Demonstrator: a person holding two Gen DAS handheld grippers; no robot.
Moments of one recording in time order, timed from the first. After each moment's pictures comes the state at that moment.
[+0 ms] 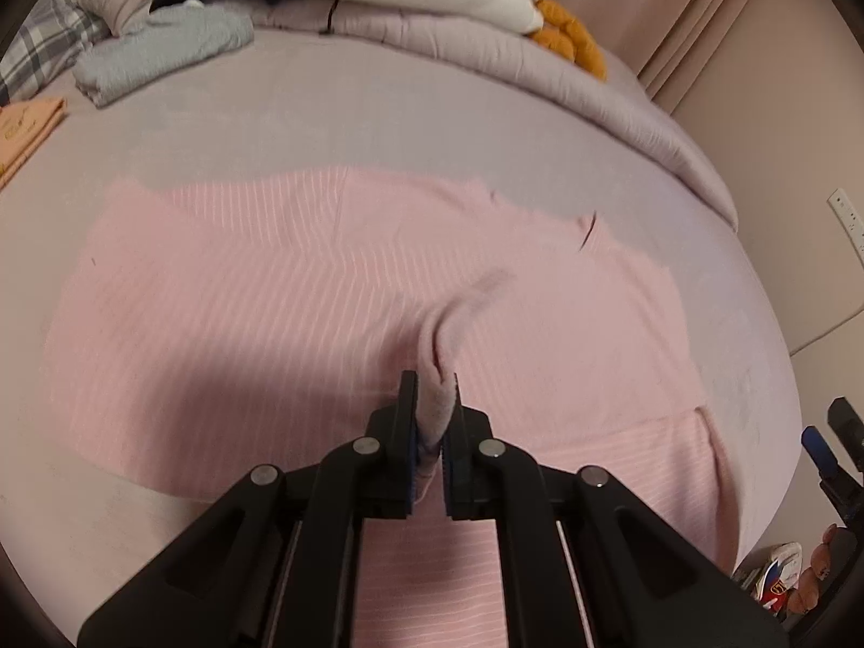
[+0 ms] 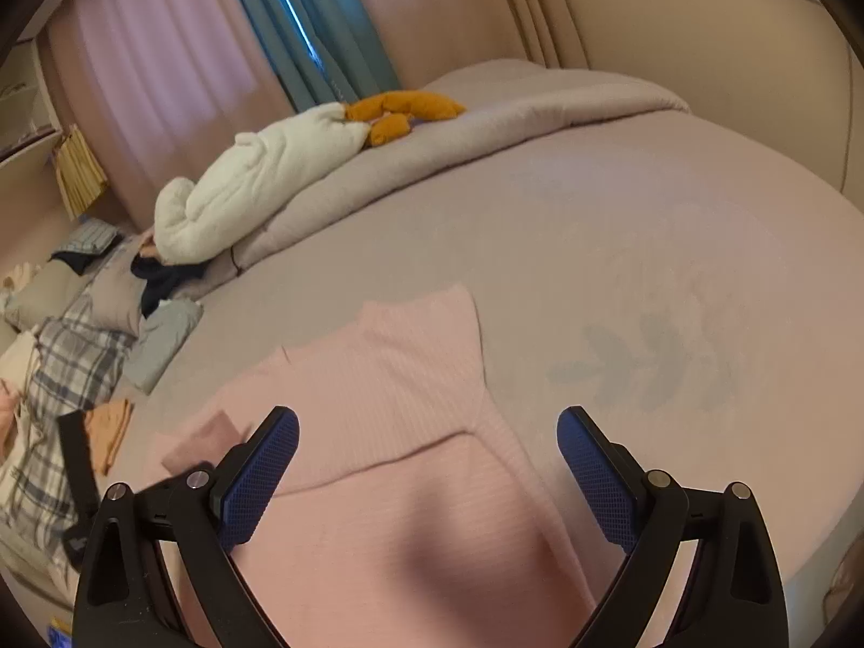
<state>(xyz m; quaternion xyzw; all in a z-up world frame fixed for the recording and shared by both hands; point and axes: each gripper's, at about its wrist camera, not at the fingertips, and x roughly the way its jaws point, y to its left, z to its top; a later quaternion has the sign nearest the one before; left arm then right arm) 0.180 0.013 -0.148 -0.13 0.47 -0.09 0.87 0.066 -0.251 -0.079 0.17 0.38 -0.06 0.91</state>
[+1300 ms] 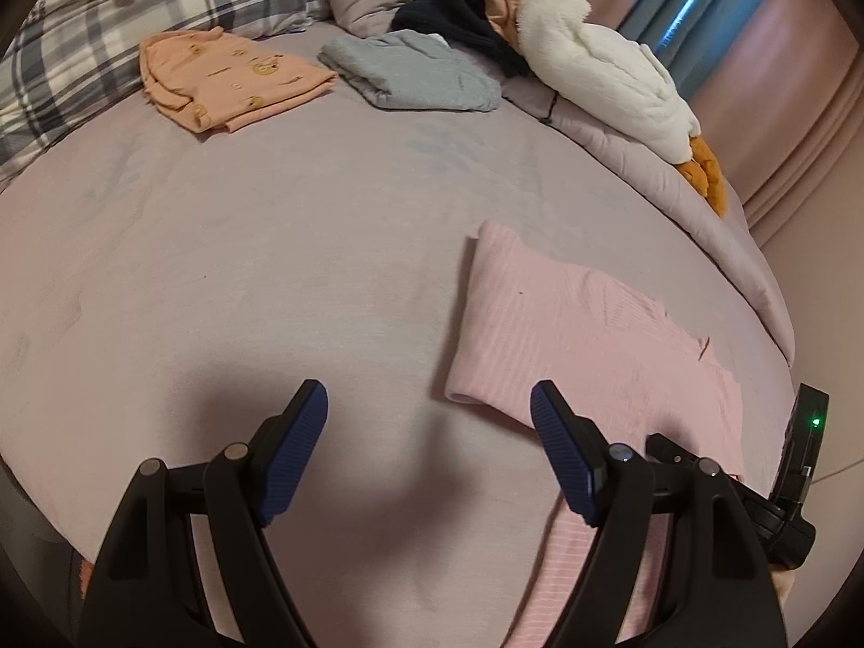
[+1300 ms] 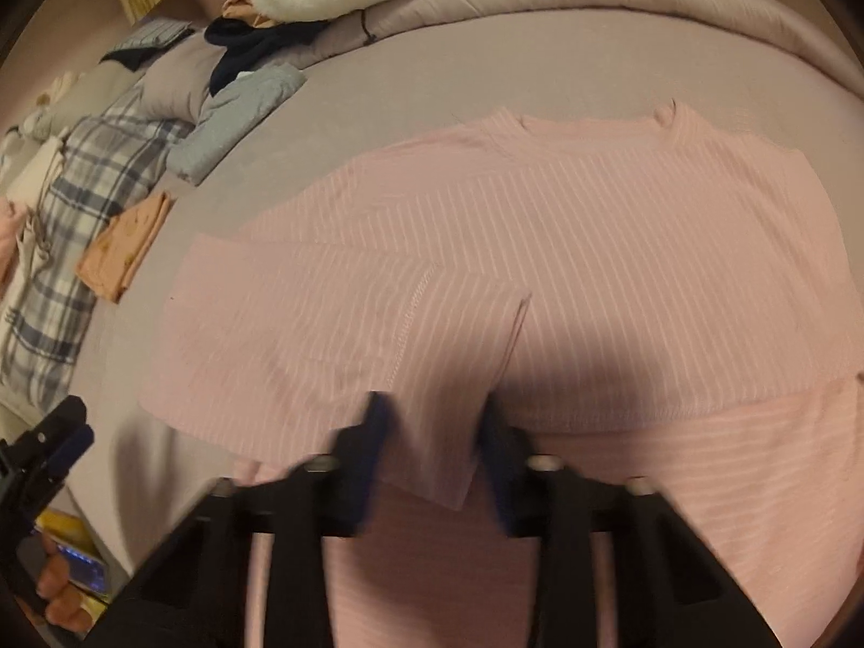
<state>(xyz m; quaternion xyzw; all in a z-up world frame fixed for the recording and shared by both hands) 0.087 0.182 -0.121 -0.23 0.42 0.07 0.88 0.152 -0.089 -0.170 0.08 0.56 0.10 0.82</state>
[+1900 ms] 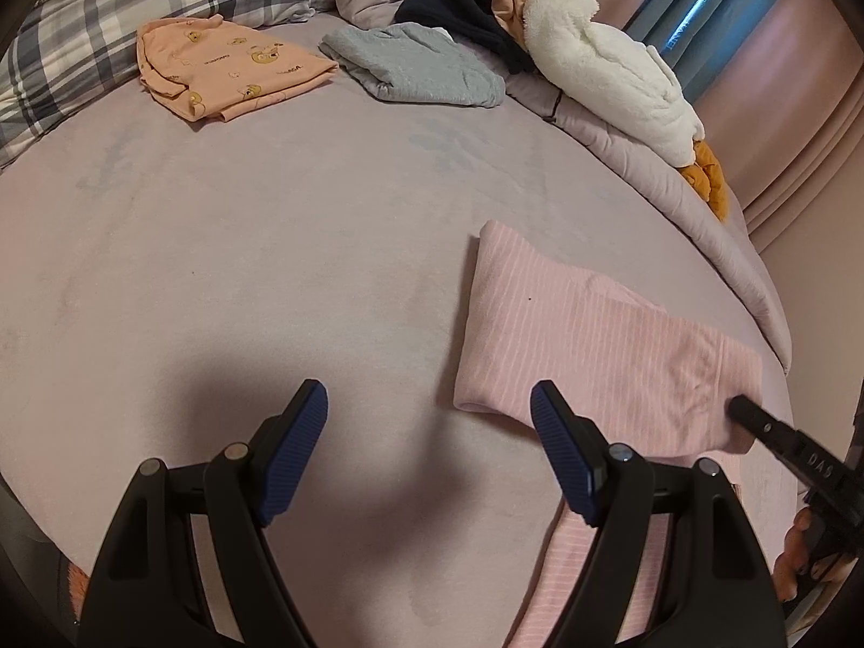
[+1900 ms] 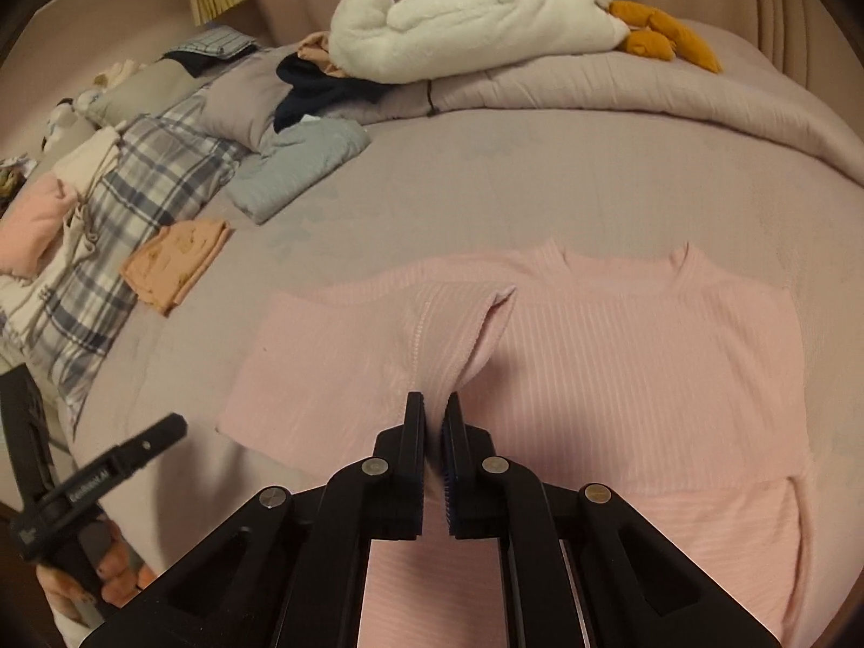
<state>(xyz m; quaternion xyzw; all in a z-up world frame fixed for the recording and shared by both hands) 0.096 0.181 -0.125 -0.25 0.42 0.07 0.87 0.160 -0.073 -0.110 0.04 0.49 0.14 0.86</state>
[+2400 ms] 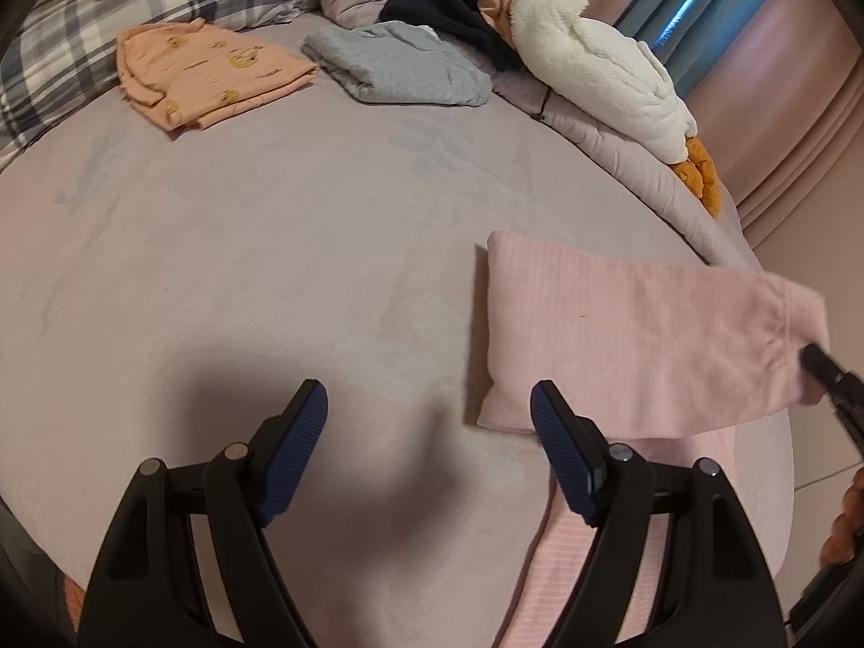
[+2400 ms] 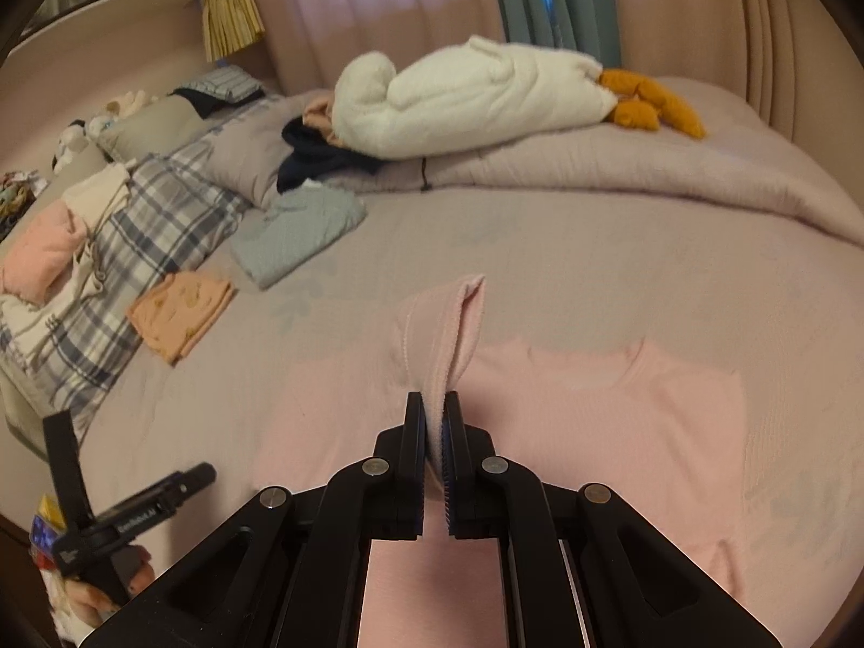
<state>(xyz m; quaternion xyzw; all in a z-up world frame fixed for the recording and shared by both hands) 0.114 0.172 -0.121 -0.24 0.42 0.06 0.87 0.166 -0.089 -0.054 0.02 0.43 0.13 0.89</state>
